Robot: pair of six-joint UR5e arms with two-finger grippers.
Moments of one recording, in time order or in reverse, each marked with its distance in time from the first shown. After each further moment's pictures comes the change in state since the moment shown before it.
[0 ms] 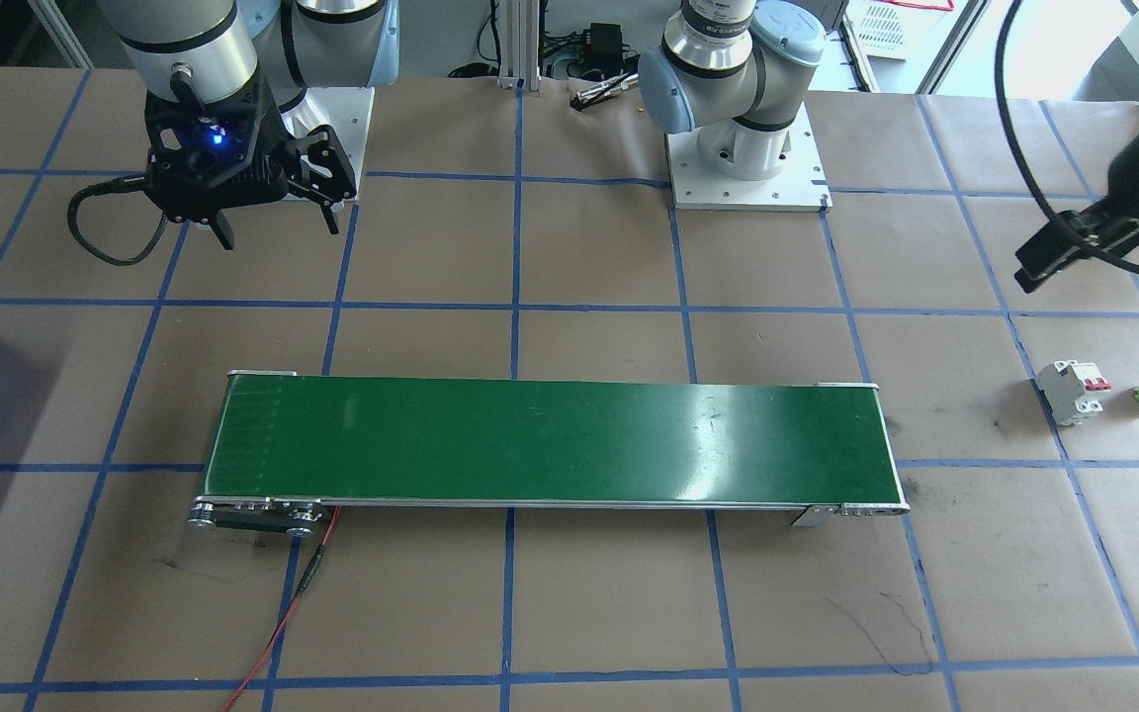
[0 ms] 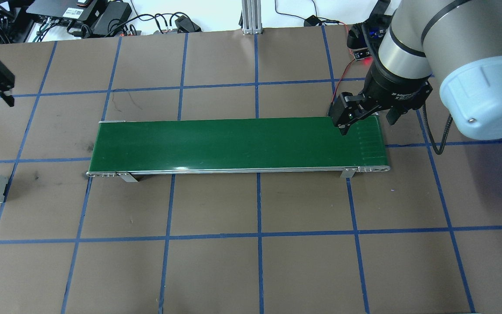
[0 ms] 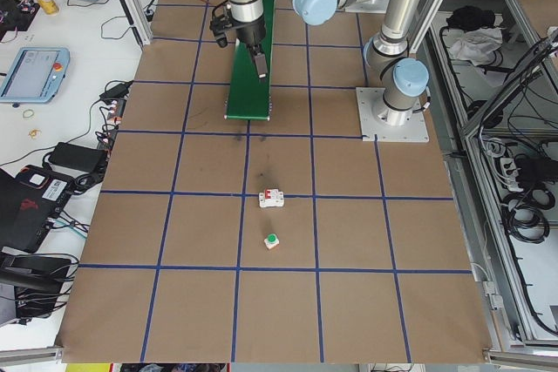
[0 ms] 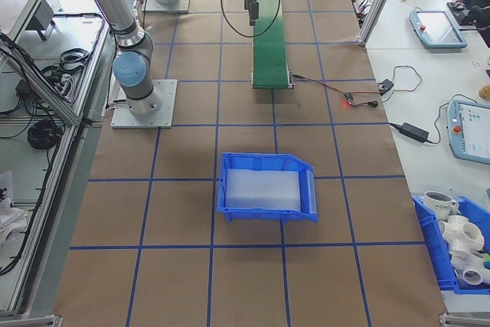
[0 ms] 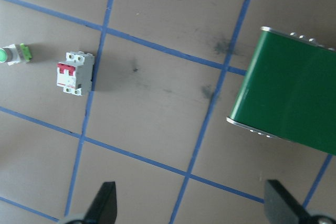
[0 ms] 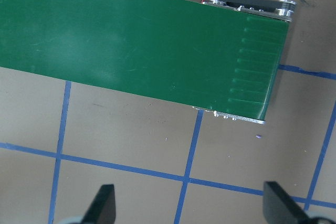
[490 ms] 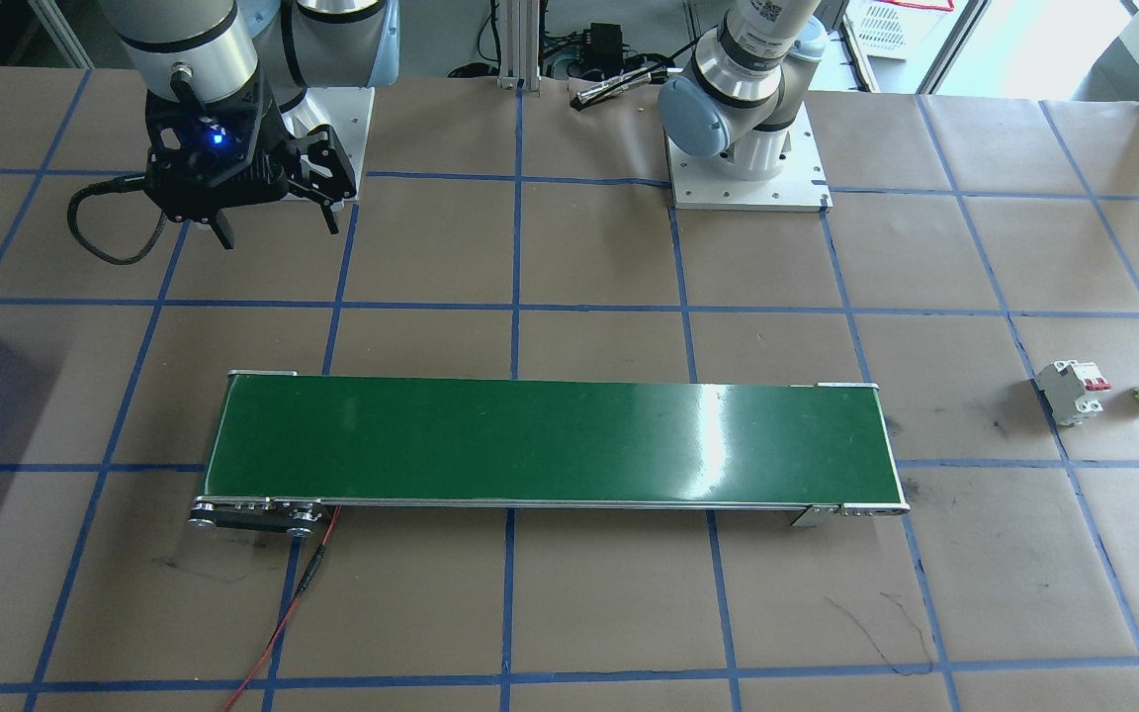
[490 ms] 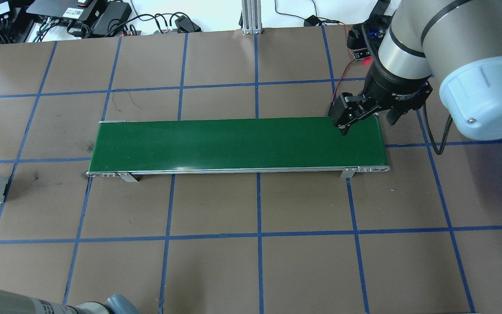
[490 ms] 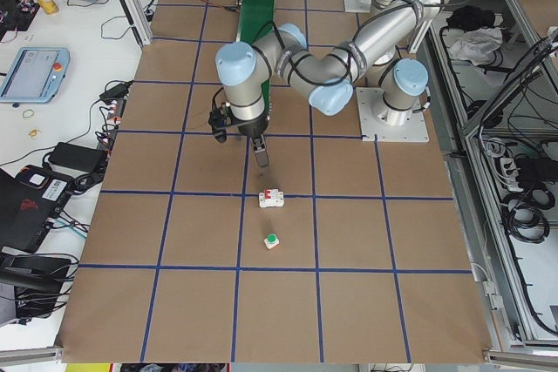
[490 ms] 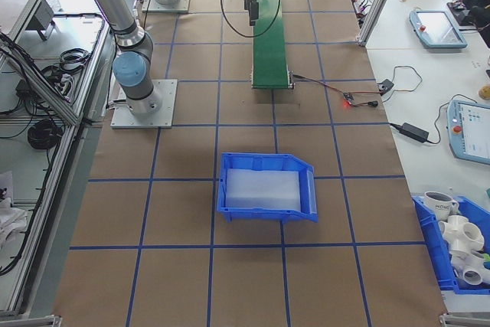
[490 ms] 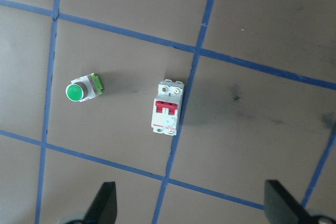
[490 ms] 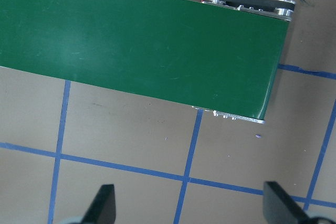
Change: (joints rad) left arm 0.330 -0.178 0.004 0.203 0.005 0.386; right arm 0.000 0.000 0.001 0.000 -0.001 0.000
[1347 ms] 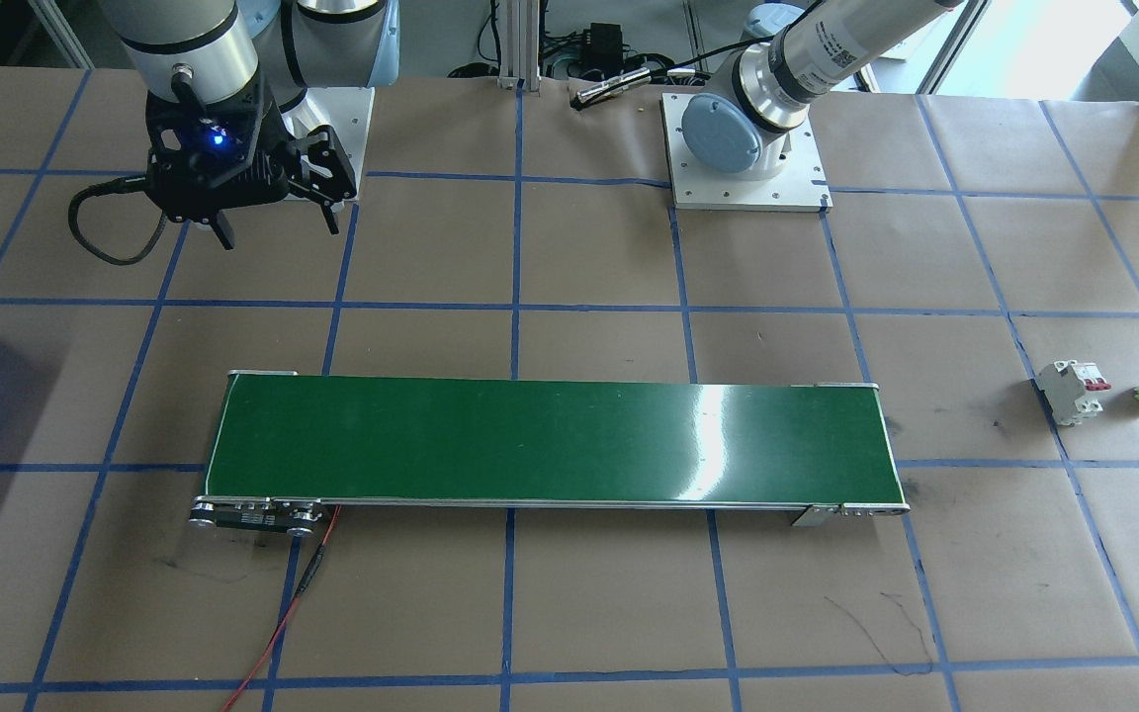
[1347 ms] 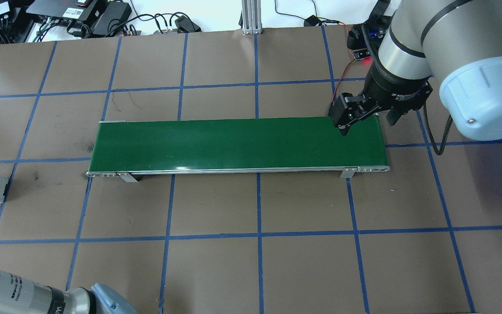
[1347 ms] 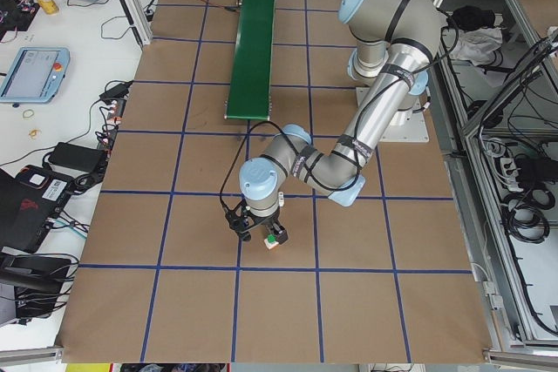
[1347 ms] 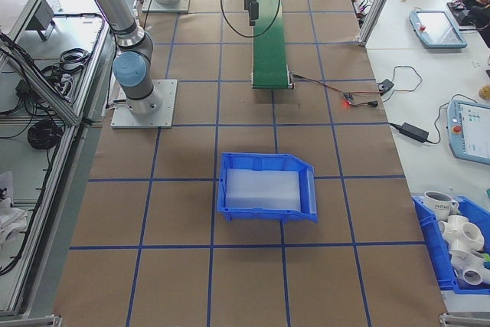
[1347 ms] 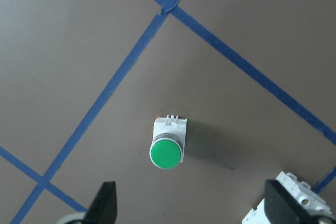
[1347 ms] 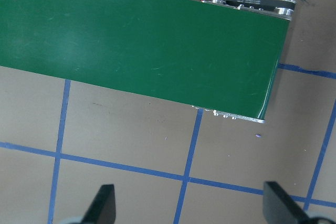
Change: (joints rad) left arm 0.221 -0.263 -0.005 0.291 -0.091 -0.179; right arm 0.000 0.000 0.000 0.001 0.000 0.000
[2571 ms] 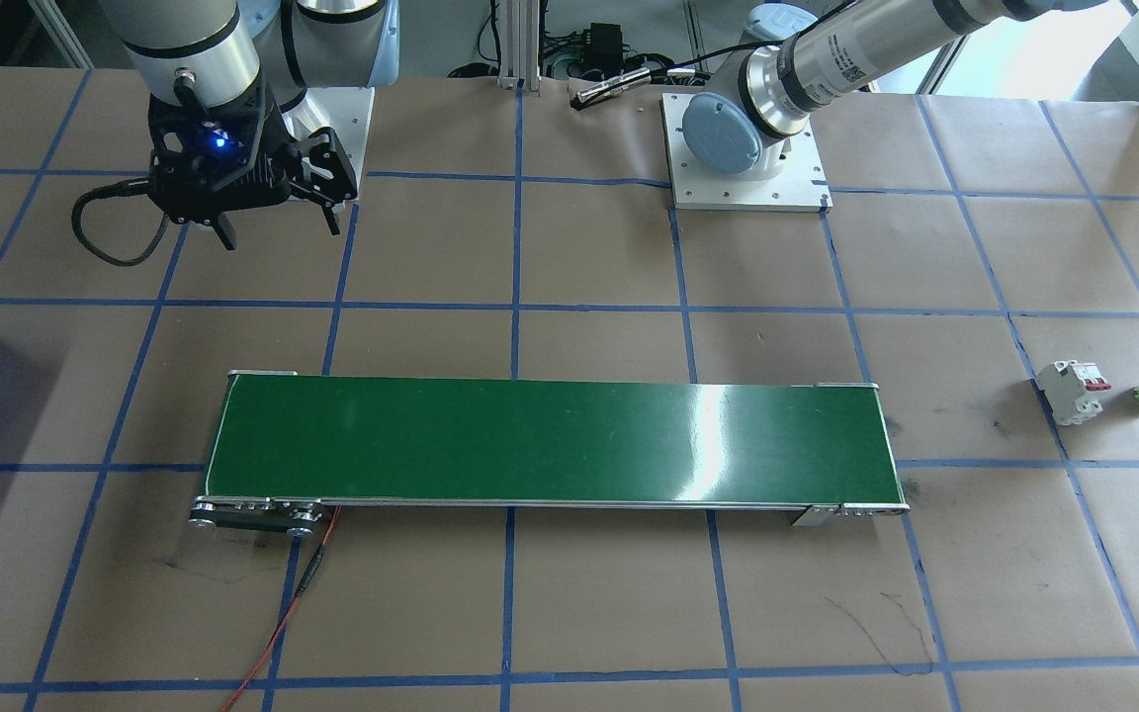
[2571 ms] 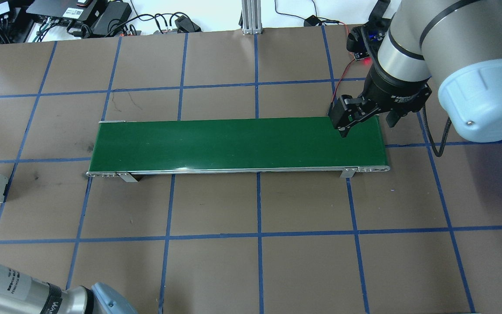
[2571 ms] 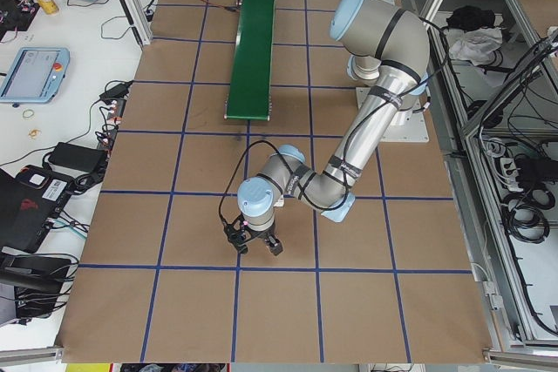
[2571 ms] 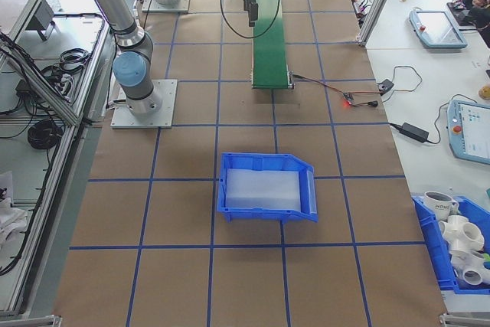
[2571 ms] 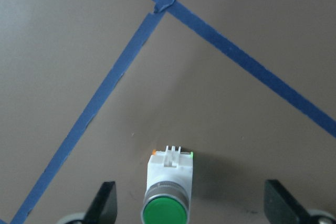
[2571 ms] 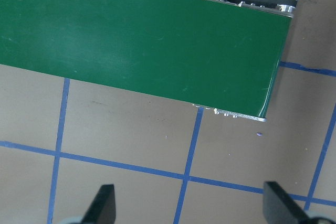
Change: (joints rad) left arm 0.002 -0.100 -0.028 0.118 0.000 0.028; right arm 0.000 -0.001 0.008 -0.001 0.000 0.000
